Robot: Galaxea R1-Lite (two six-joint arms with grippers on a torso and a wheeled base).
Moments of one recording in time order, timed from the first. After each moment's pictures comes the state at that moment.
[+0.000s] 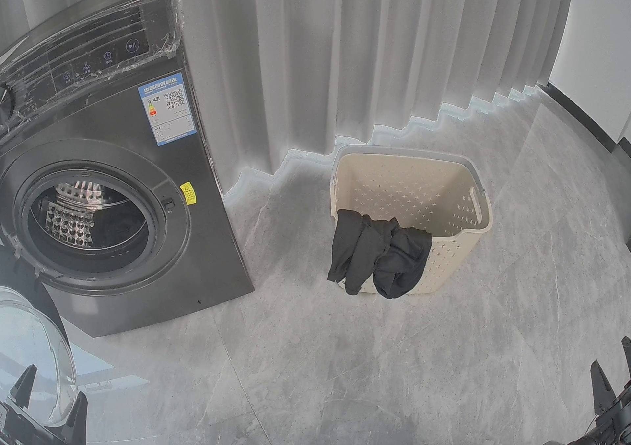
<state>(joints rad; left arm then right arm) 0.00 0.02 -0.02 0.00 -0.03 0.00 0.01 0.02 -0.02 -0.07 0.07 0.09</state>
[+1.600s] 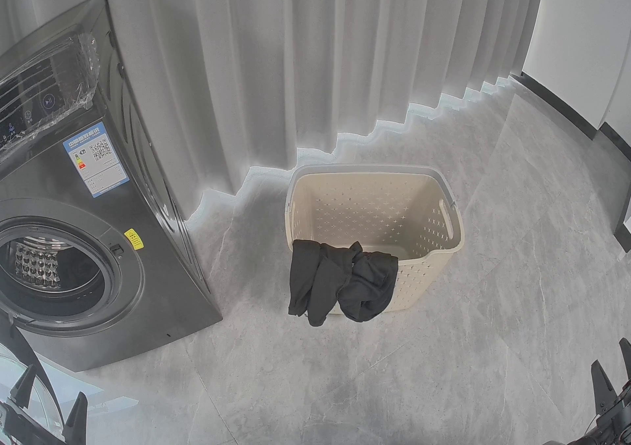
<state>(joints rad) 0.00 0.02 -0.02 0.00 -0.03 0.00 0.01 0.02 -0.02 -0.07 0.08 0.15</state>
